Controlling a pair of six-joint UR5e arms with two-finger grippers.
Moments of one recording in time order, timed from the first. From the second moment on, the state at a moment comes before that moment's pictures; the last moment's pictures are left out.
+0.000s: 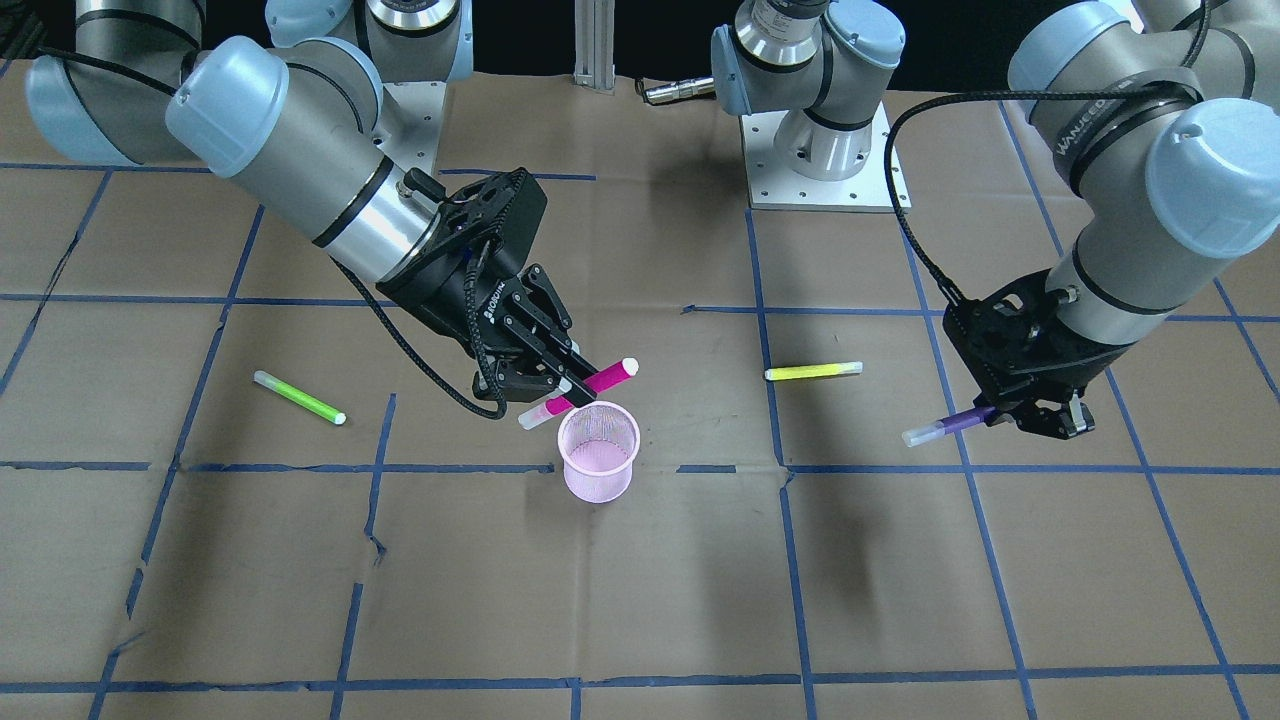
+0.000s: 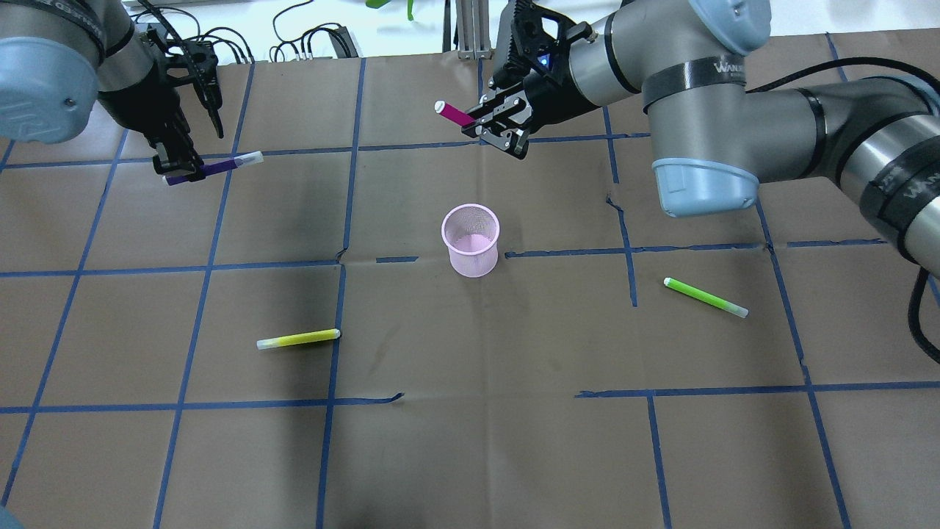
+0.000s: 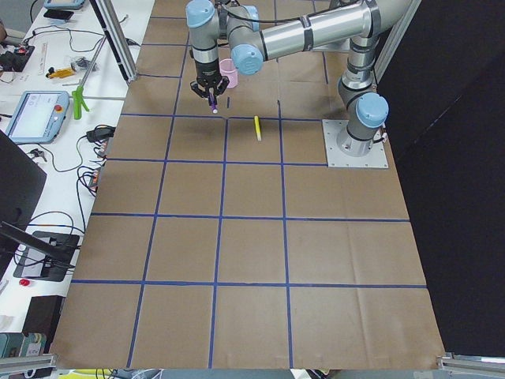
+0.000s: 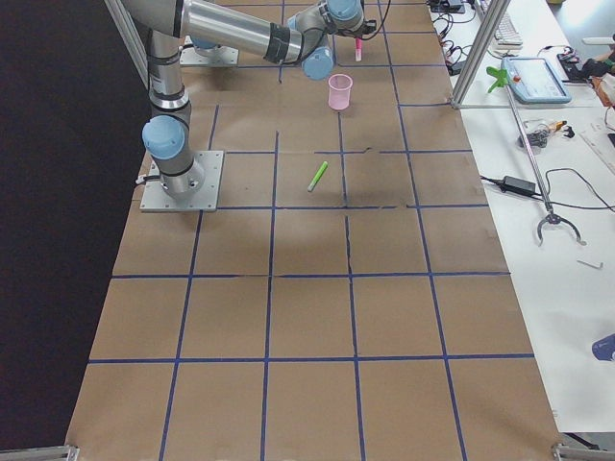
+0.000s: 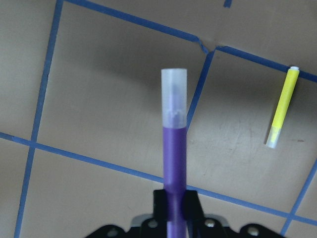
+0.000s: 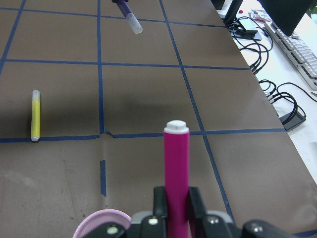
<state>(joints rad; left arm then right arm) -1.38 -1.79 -1.54 -1.39 1.65 1.46 1.68 -1.36 1.76 -2.42 -0.84 -1.22</state>
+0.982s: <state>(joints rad) -1.39 -1.75 -1.52 -1.47 1.62 1.46 1.80 -1.18 1.88 -2.71 -0.85 -1.14</state>
